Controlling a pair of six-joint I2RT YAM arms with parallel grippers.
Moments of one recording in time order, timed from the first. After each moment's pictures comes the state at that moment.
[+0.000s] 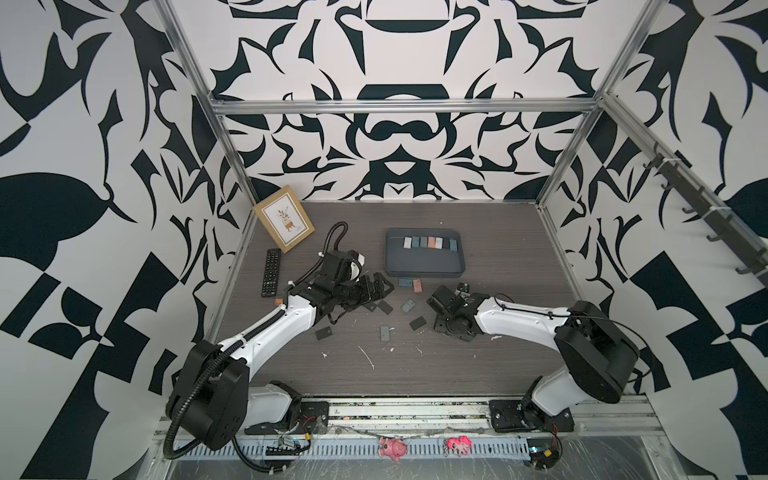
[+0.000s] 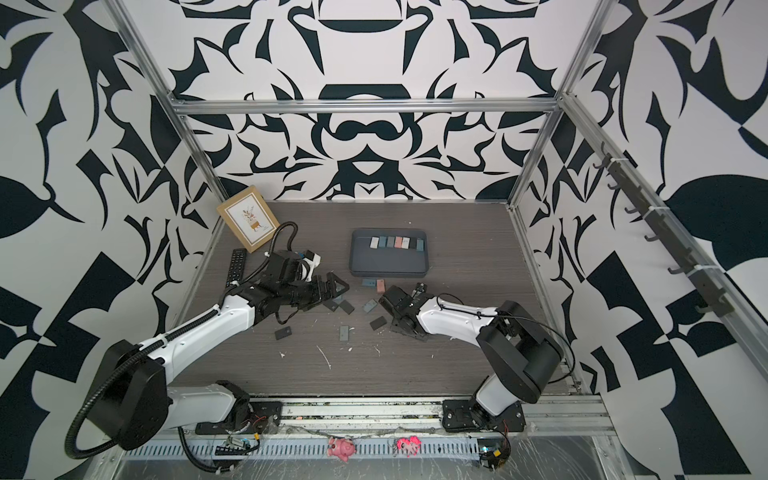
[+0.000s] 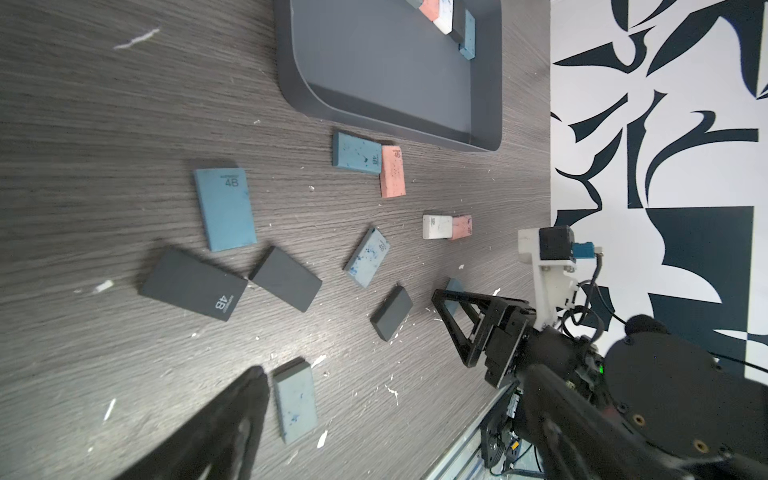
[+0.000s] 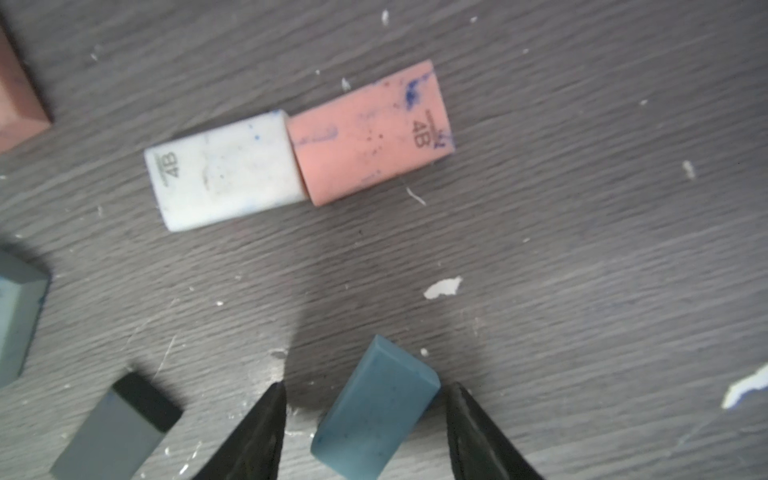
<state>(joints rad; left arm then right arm) -0.51 1.31 0.79 -0.26 0.45 -0.75 0.78 1.56 0.79 -0.57 0.24 1.09</state>
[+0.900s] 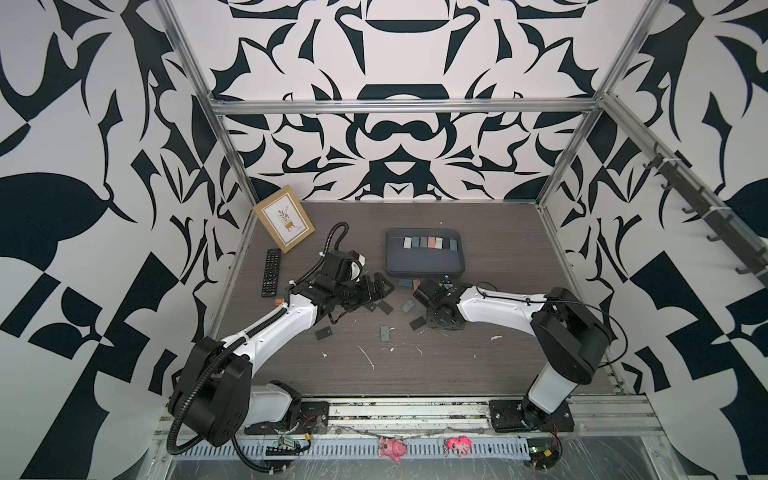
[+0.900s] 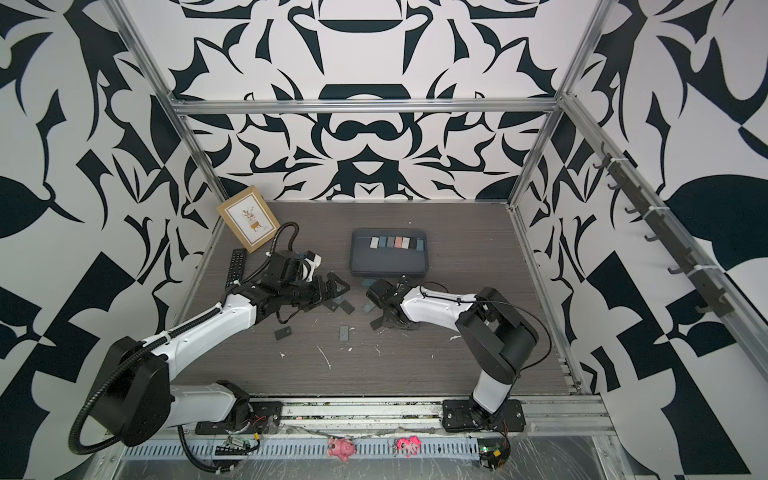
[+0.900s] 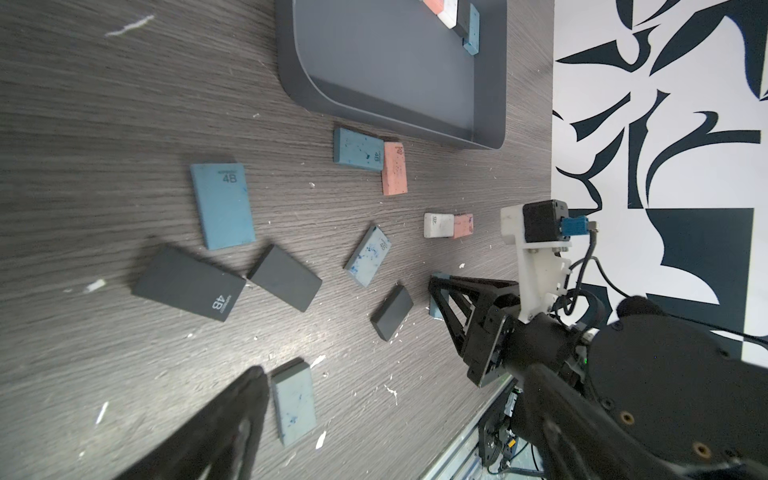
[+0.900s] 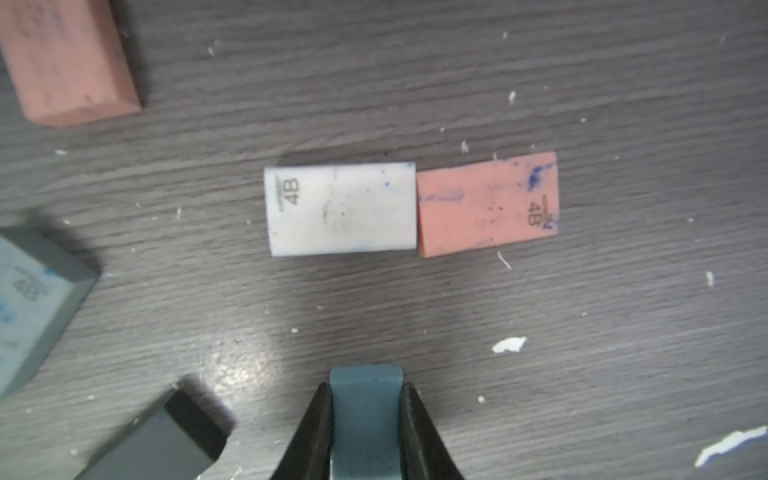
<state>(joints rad) -0.51 1.32 0.79 -0.25 0.46 -0.76 0.79 1.71 0.97 -0.67 0.28 0.90</state>
